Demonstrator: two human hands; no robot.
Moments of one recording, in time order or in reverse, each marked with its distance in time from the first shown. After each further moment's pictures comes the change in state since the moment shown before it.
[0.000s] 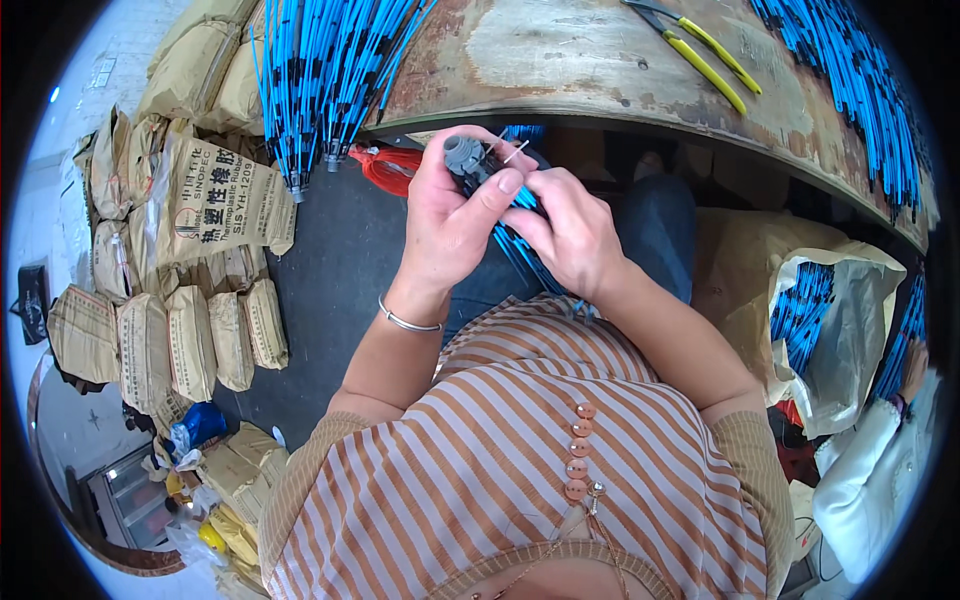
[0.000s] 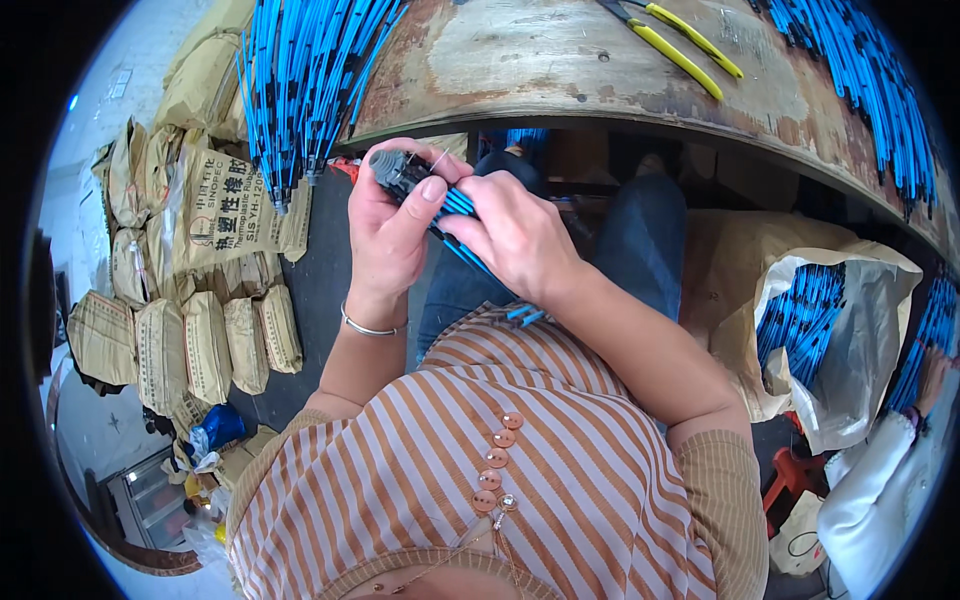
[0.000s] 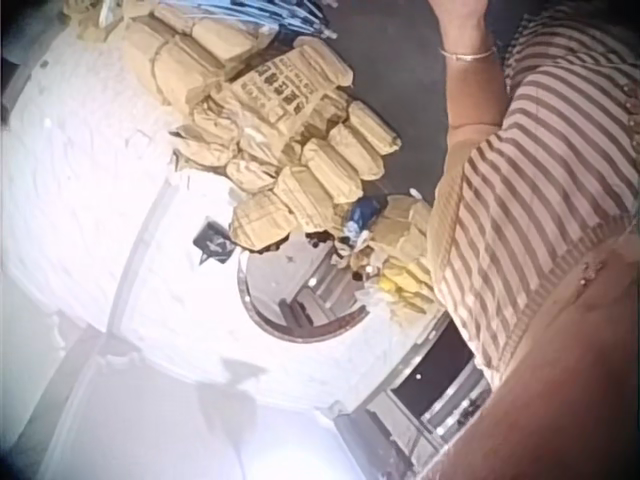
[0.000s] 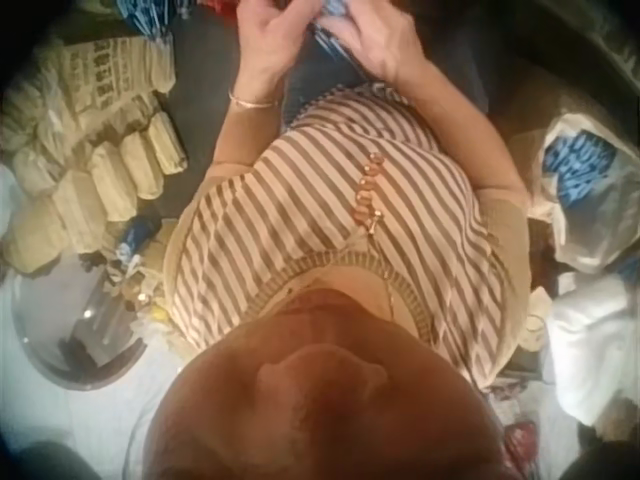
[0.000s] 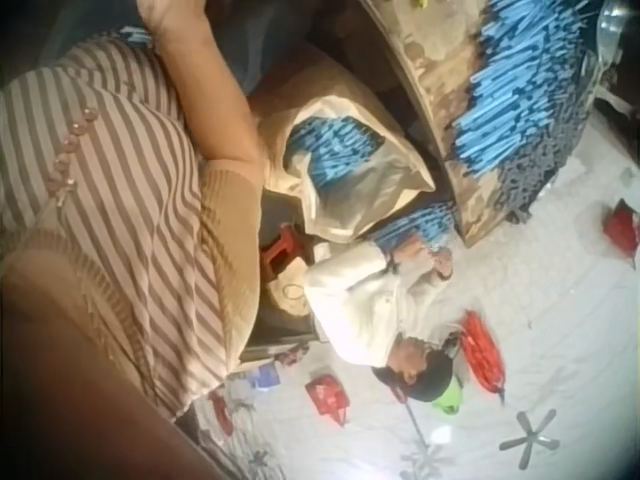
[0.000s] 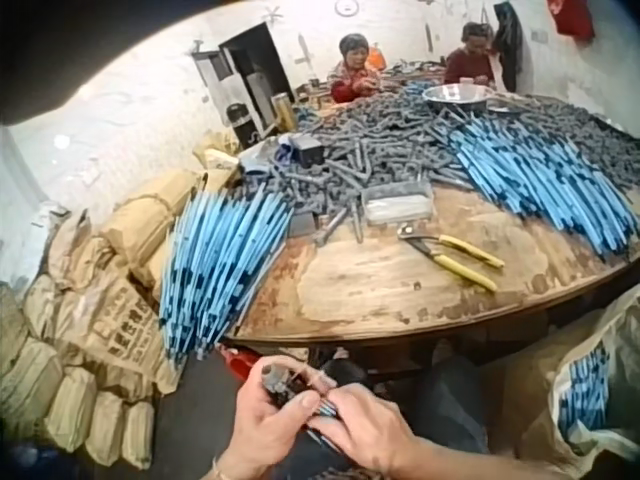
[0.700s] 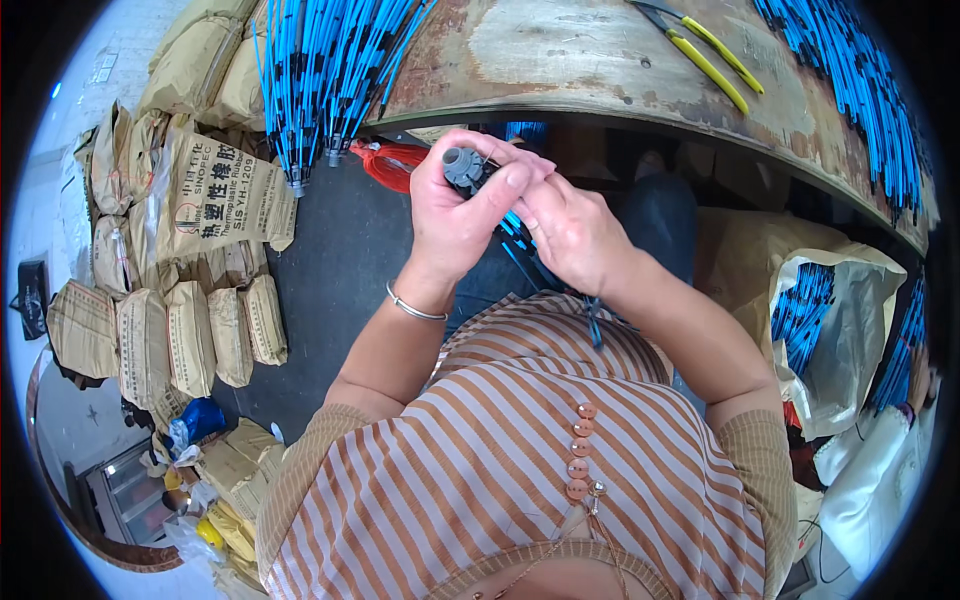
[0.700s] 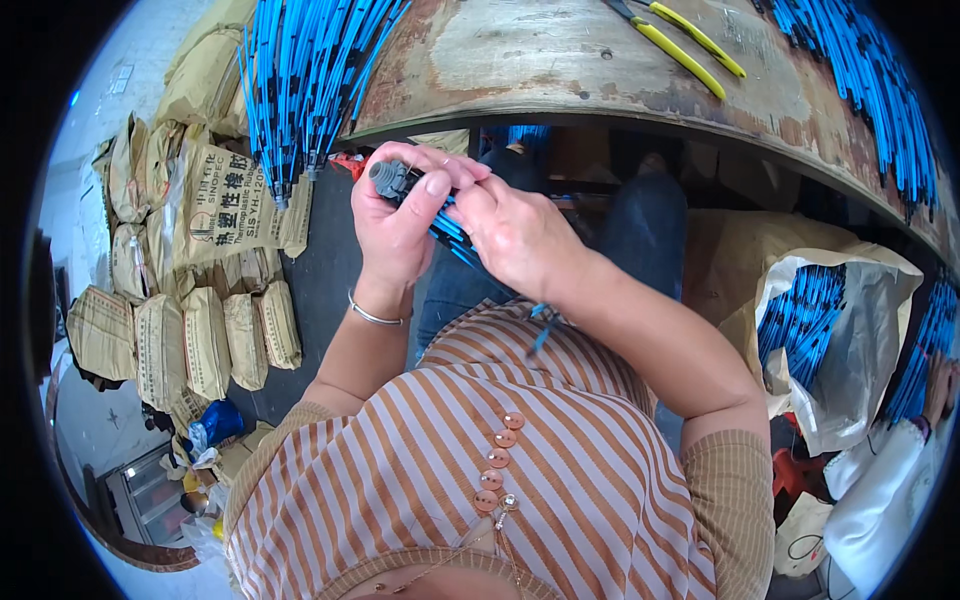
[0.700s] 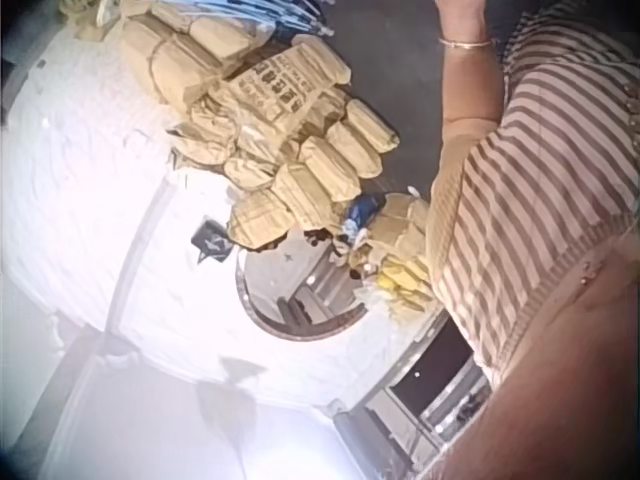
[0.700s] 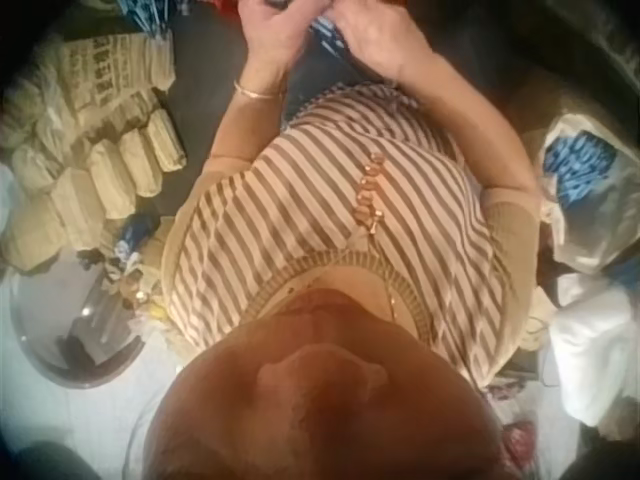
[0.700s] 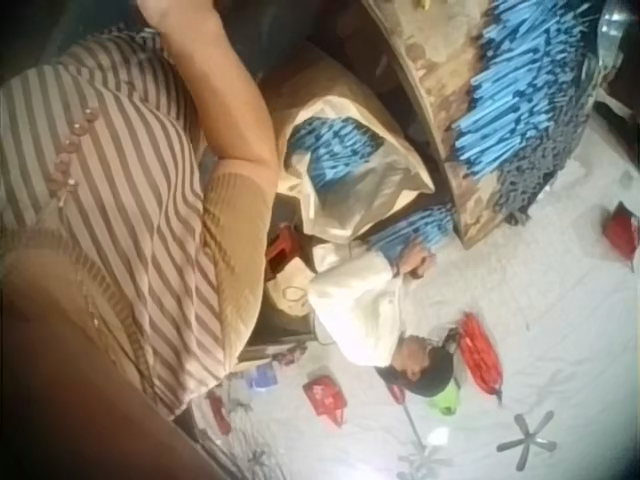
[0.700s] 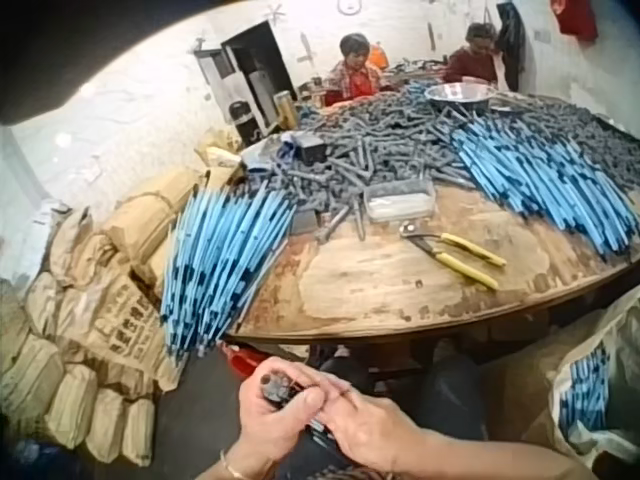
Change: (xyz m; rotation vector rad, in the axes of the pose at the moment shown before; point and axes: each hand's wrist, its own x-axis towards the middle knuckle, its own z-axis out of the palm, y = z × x) left_hand 0.003 -0.006 0.006 -0.074 -0.070 0.111; right_hand 0.004 0.003 -0.004 -0.089 -0.157 -0.055
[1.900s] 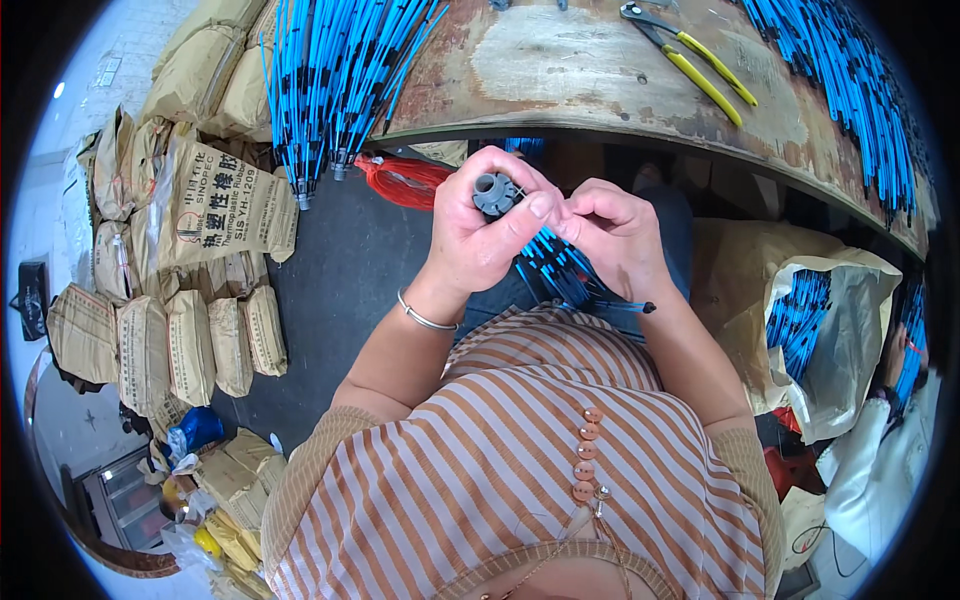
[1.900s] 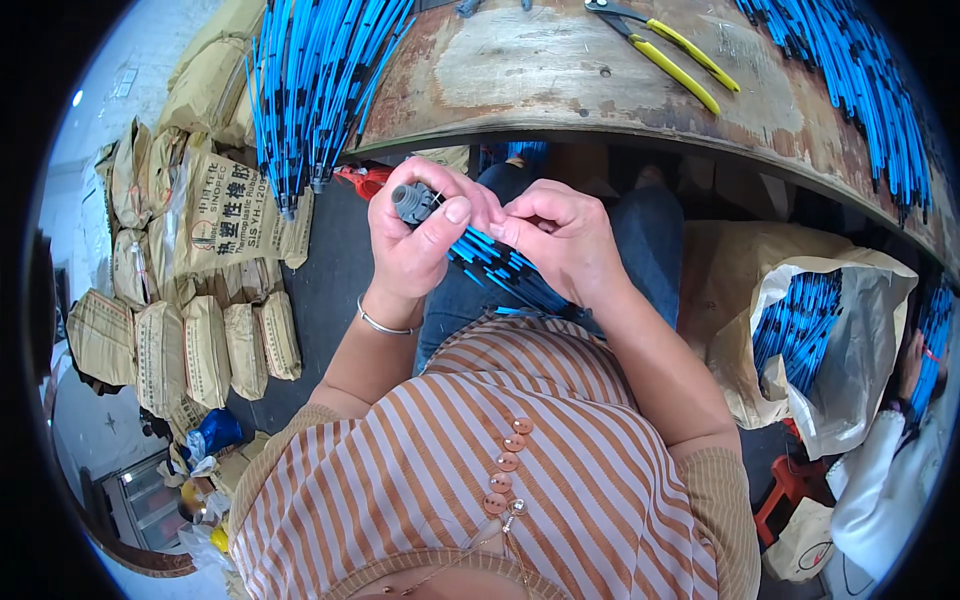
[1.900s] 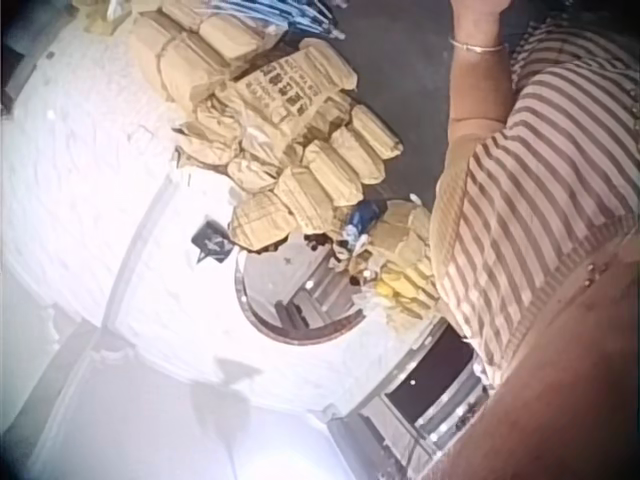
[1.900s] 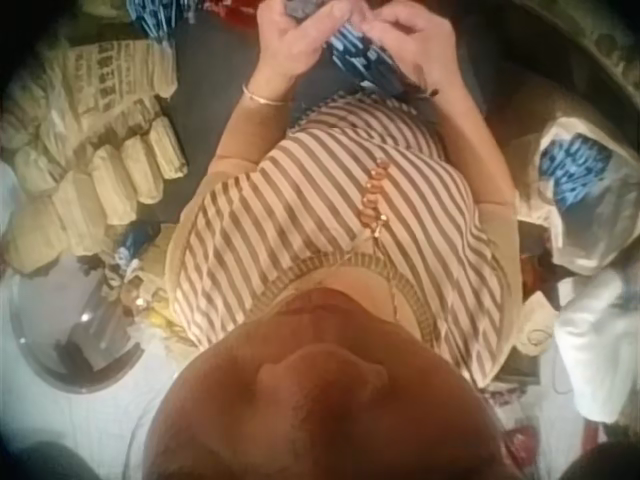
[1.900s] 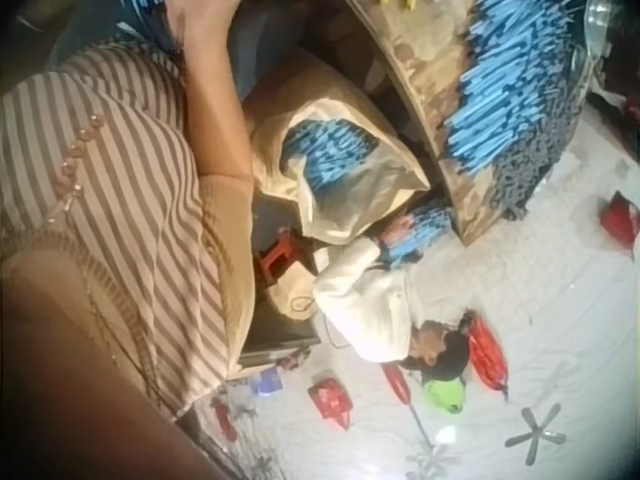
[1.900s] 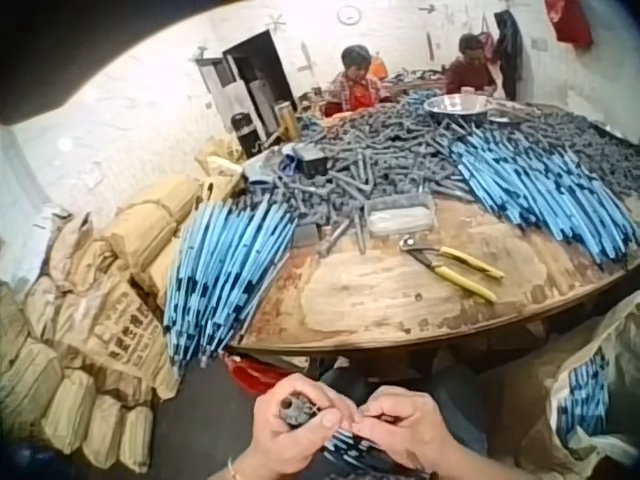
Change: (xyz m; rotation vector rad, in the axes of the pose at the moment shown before) left_hand 0.009 0.008 0.012 -0.040 -0.097 0.004; right_hand -0.009 0.009 -0.028 0.561 0.084 0.407
